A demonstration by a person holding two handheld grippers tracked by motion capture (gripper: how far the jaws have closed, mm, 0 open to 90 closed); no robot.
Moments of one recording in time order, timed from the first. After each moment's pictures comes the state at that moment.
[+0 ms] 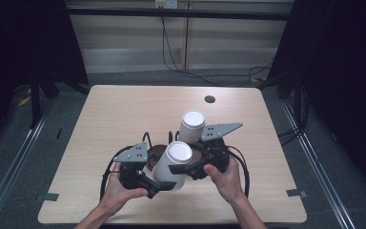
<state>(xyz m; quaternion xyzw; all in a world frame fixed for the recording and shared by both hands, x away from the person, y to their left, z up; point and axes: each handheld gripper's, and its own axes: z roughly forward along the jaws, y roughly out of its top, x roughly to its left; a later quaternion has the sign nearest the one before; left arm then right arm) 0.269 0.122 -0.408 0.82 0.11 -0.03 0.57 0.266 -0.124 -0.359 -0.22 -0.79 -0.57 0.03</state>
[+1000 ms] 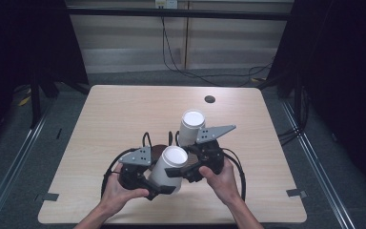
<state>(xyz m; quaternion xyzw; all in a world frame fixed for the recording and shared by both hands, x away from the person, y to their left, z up) 0.269 0.122 -0.412 0.85 0.10 -0.05 0.52 0.267 -0.114 -0.371 -0.22 -0.79 -0.57 0.05</state>
